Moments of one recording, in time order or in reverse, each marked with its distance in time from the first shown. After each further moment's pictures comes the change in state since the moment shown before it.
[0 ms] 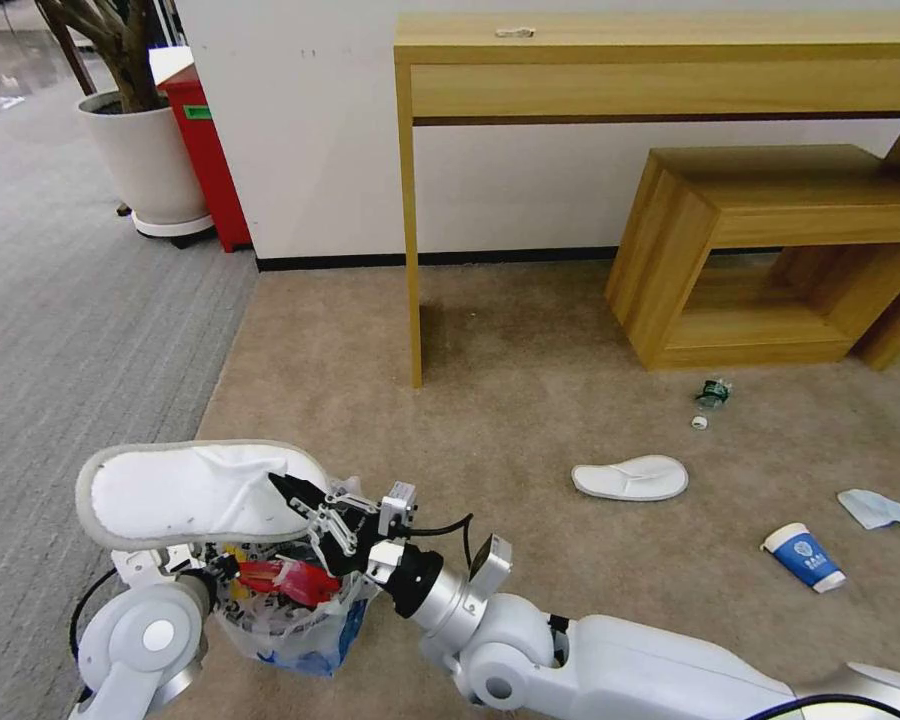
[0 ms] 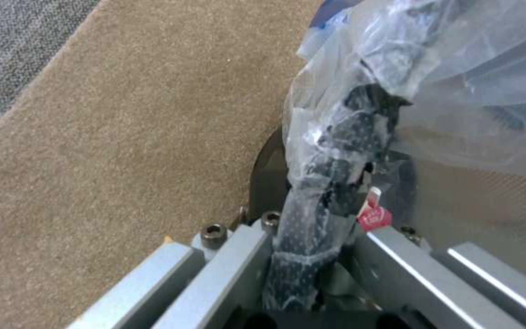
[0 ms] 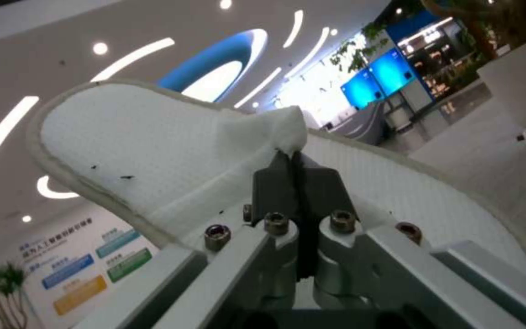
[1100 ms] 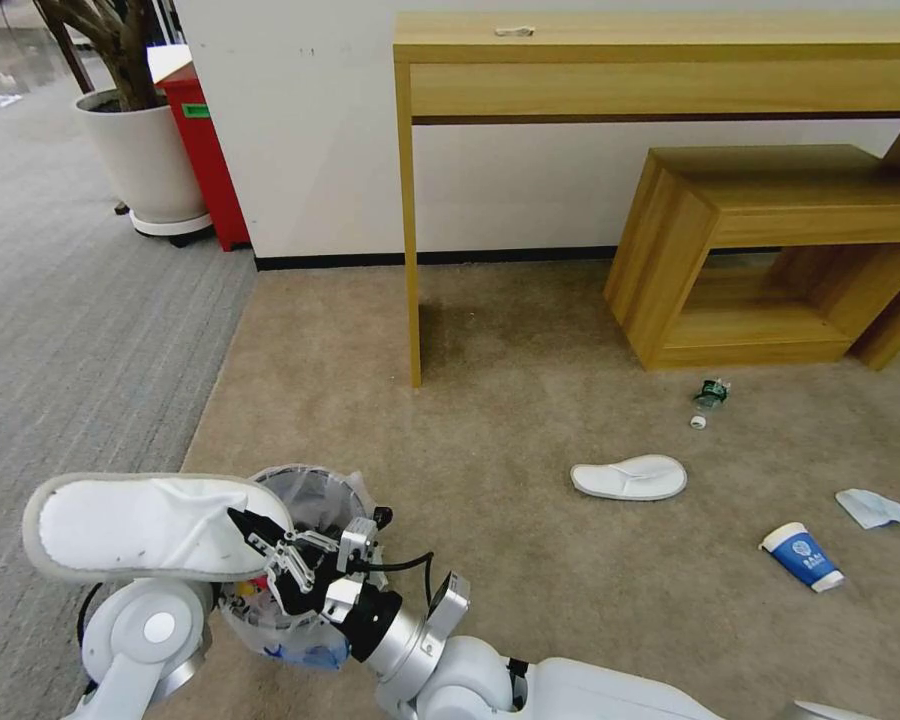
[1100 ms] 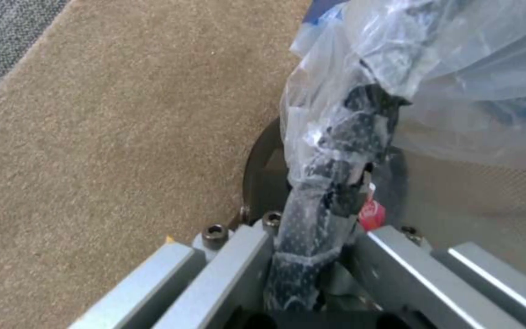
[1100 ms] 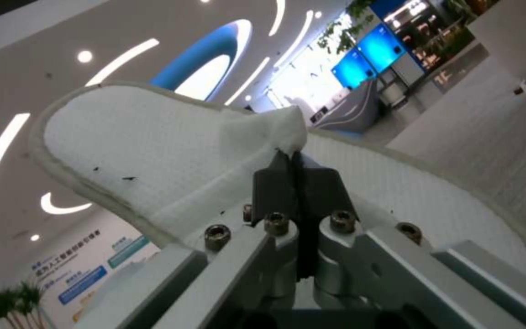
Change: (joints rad) left arm -0.014 -0.003 -0.004 -0.009 -0.033 -0.003 -0.012; right arm -0.108 0.082 -0.022 -0.081 -0.003 0.007 -0.022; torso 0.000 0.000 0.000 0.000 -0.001
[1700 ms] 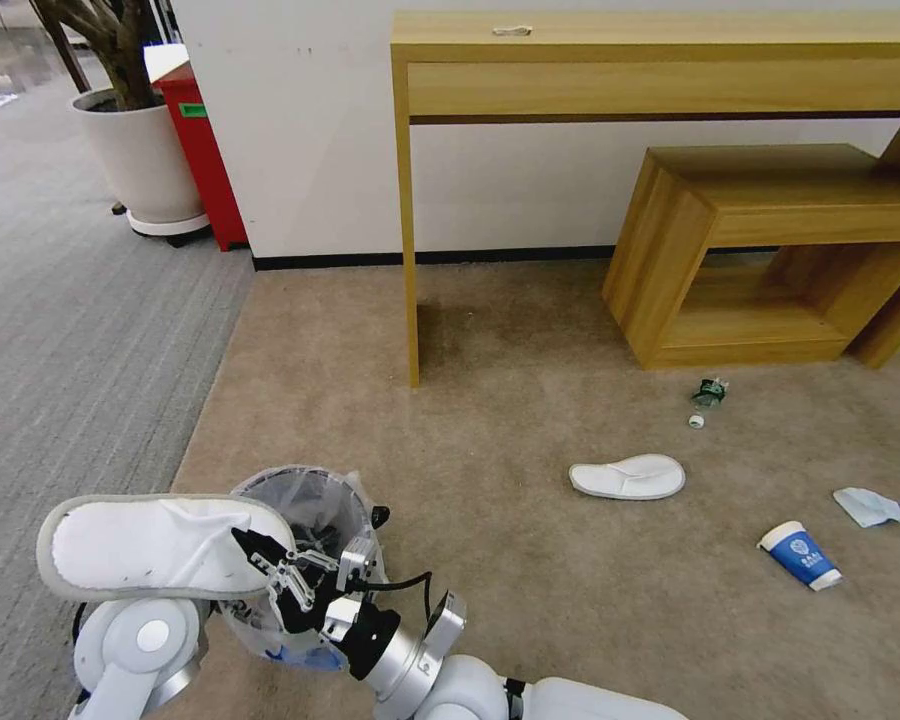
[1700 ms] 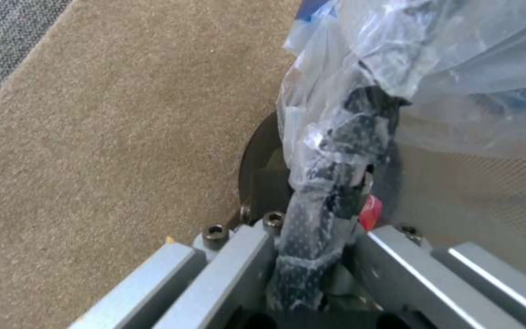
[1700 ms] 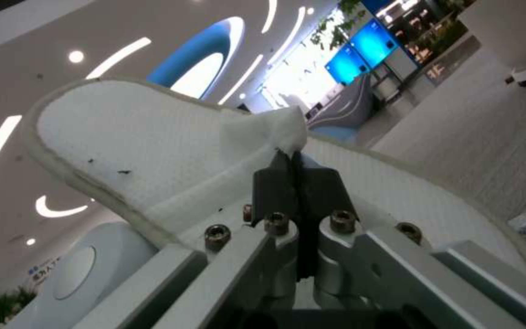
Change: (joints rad) left arm 0.025 -0.003 -0.015 -0.030 0.002 0.000 0.000; right arm -0.050 0.018 0.004 -0.034 -0.019 0.007 -0.016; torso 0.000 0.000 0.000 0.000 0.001
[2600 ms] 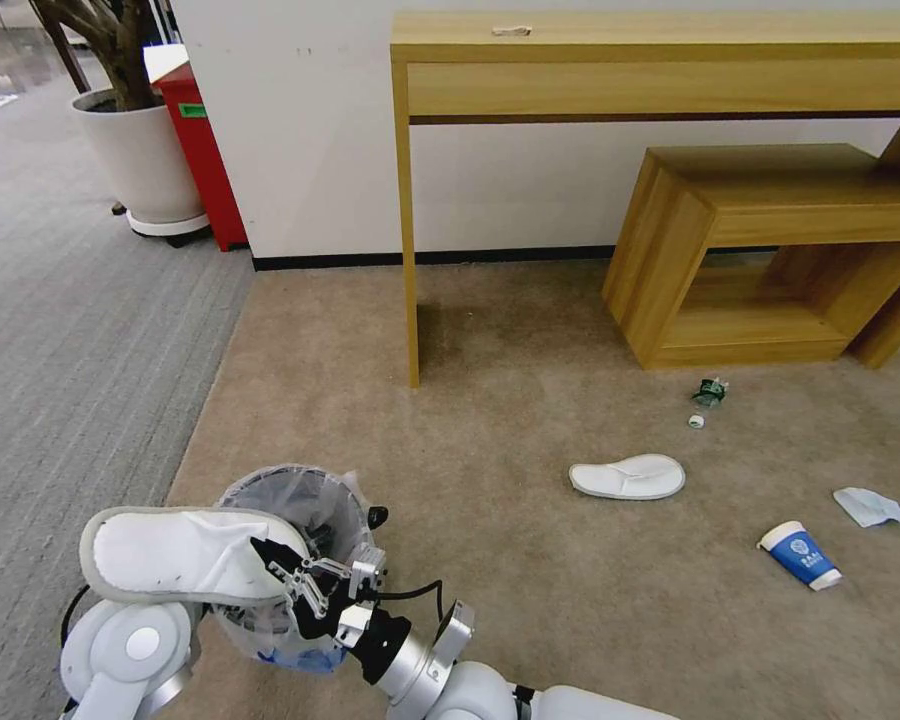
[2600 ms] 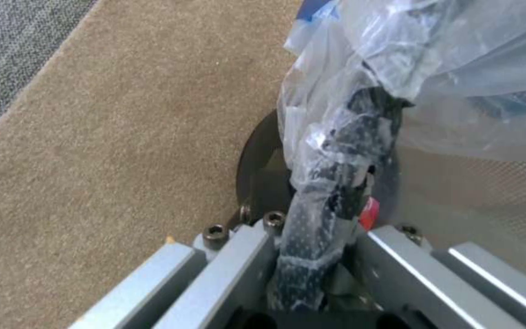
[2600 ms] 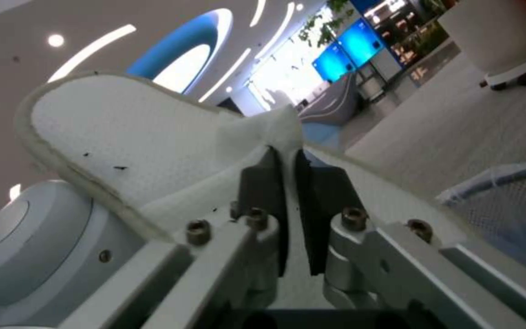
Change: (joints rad) left arm 0.021 0.007 -0.022 -0.028 0.002 -0.006 0.003; right arm -0.033 -0.033 0.030 -0.030 -0.037 0.005 -0.018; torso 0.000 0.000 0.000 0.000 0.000
